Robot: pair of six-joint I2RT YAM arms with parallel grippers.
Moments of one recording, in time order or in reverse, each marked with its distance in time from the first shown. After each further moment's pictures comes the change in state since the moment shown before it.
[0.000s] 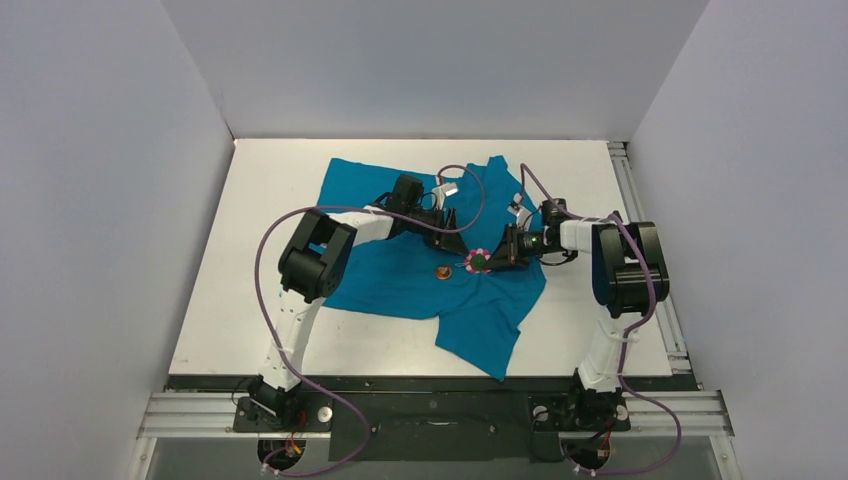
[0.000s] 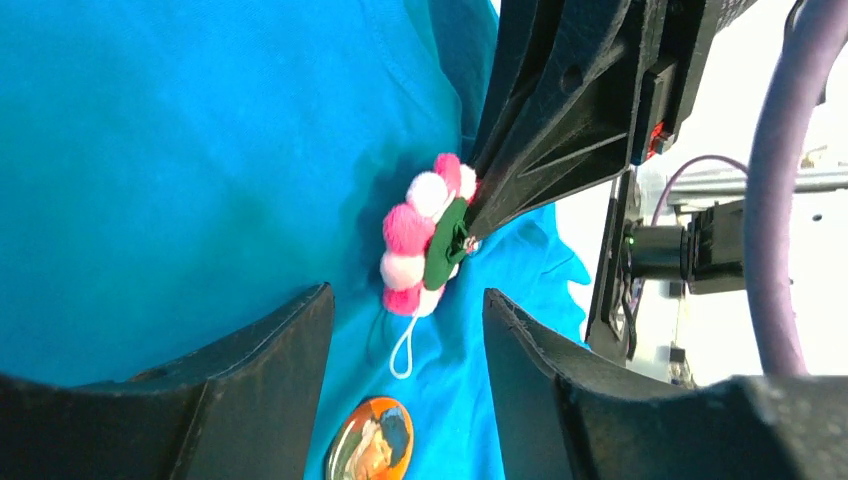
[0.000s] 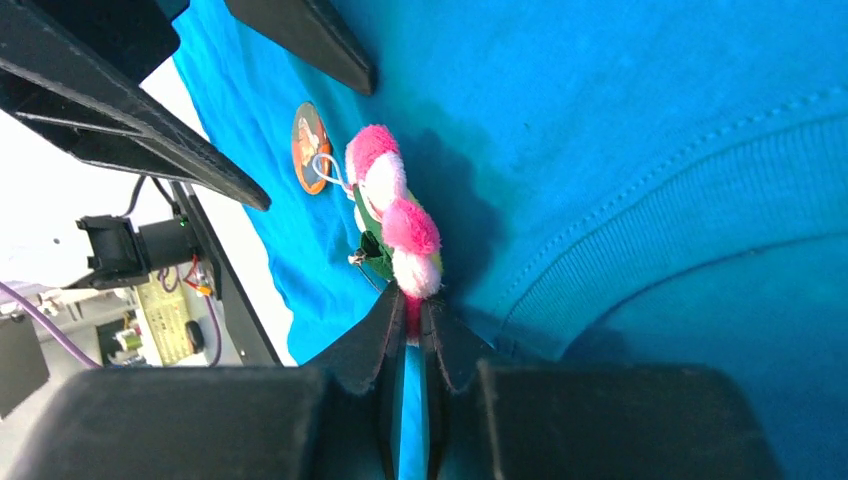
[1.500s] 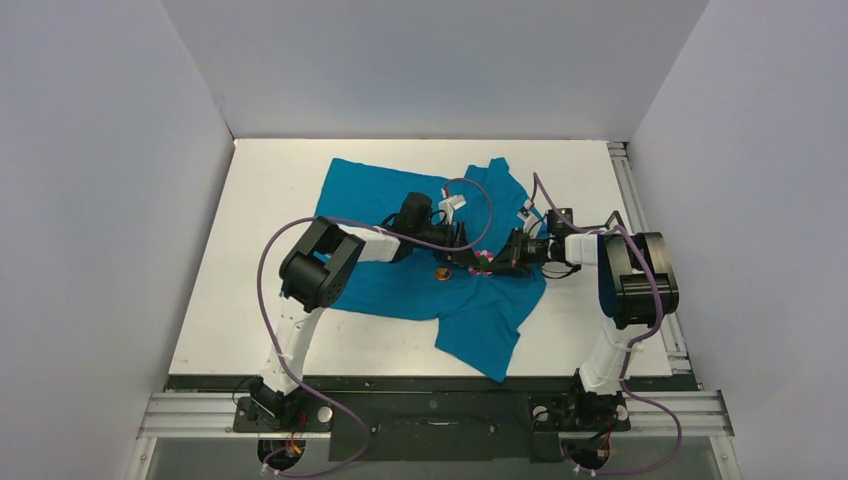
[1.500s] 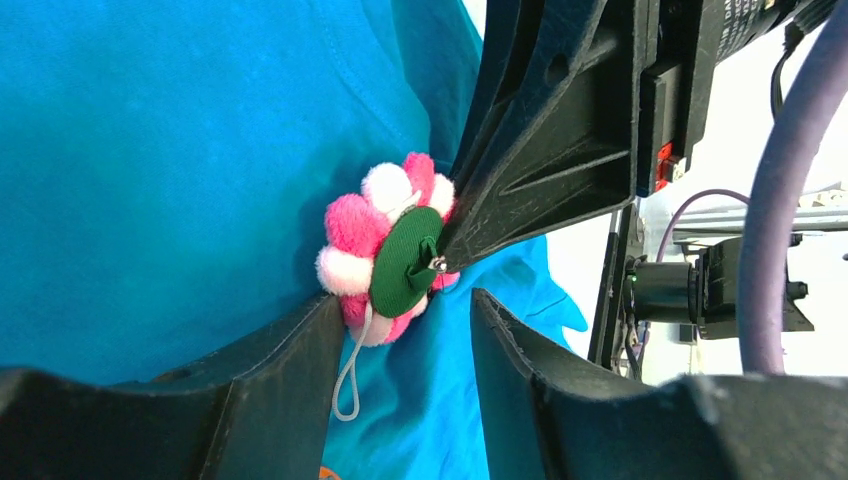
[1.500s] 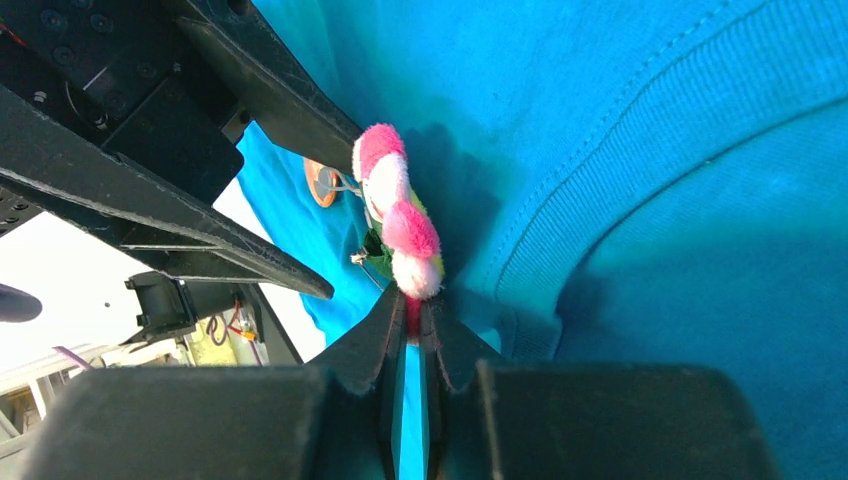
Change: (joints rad) left arm -0.086 -0.101 -0.275 0.393 -0.150 -0.212; right arm -0.008 -0.099 -0.175 0.223 0.038 0.263
